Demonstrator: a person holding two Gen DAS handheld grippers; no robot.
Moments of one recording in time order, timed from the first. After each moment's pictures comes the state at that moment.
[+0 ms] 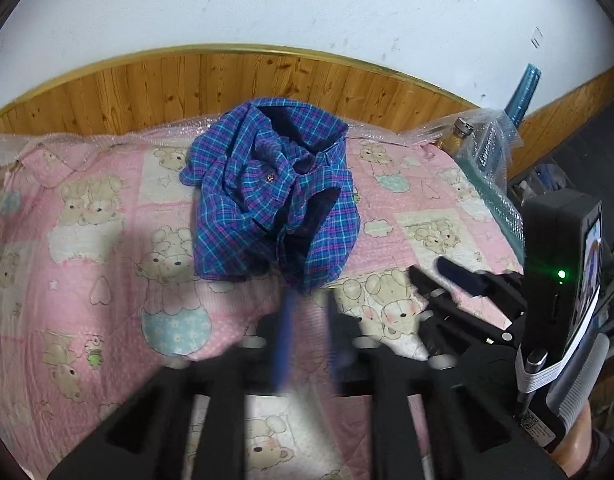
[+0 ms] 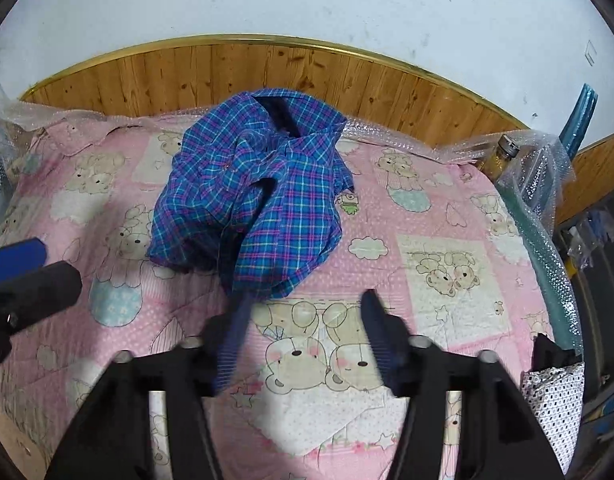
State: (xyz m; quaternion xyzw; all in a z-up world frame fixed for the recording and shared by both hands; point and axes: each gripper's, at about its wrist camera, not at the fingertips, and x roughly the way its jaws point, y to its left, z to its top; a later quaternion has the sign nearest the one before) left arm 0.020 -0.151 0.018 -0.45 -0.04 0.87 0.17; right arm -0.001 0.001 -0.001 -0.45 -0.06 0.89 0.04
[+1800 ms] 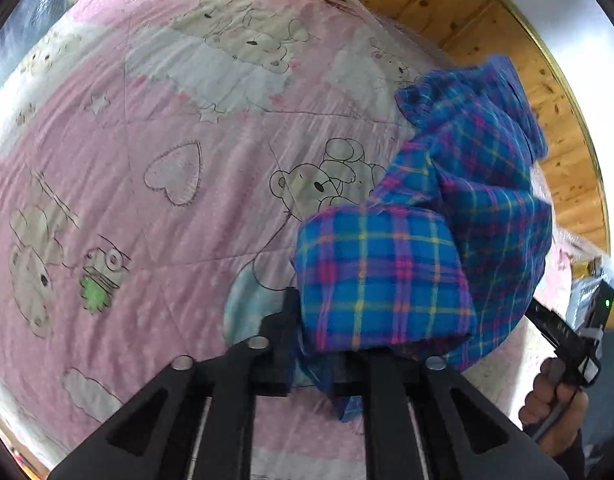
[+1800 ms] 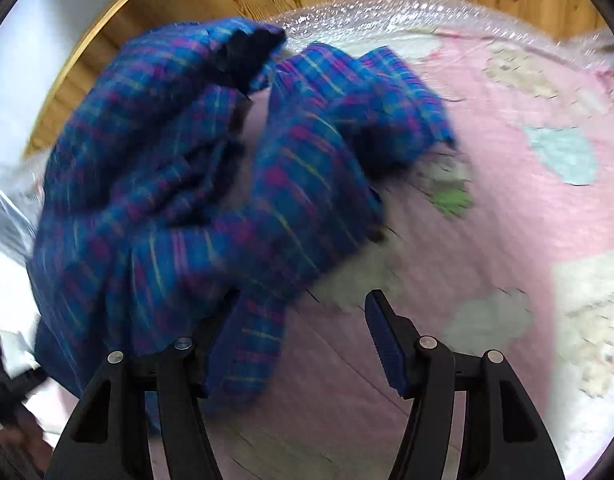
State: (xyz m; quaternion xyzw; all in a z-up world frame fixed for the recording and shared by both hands) left arm -0.045 -0.306 -0.130 -0.56 -0.26 0.78 -0.08; right arm -0.245 0.083 -0.155 -0.57 0.13 0.80 -0.13
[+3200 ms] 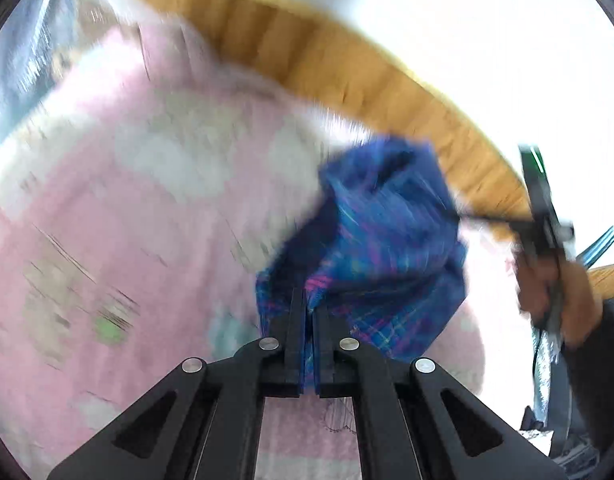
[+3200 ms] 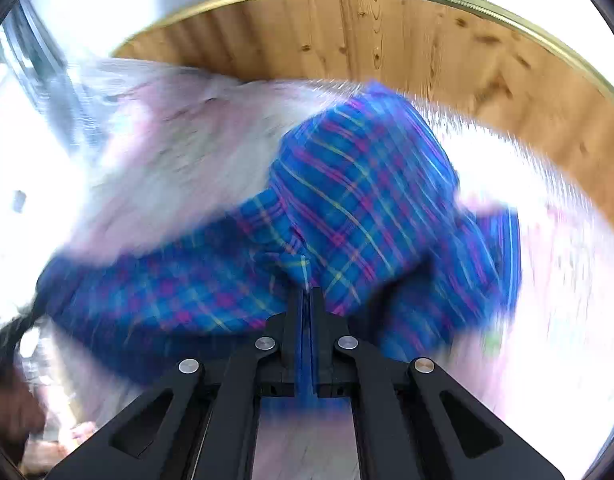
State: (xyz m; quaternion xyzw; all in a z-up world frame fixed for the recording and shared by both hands) left arm 0.040 -0.322 -0.047 -0.40 -0.25 0.88 0.01; right arm -0.228 -0.041 -0.039 -0.55 -0.07 0.78 -0.29
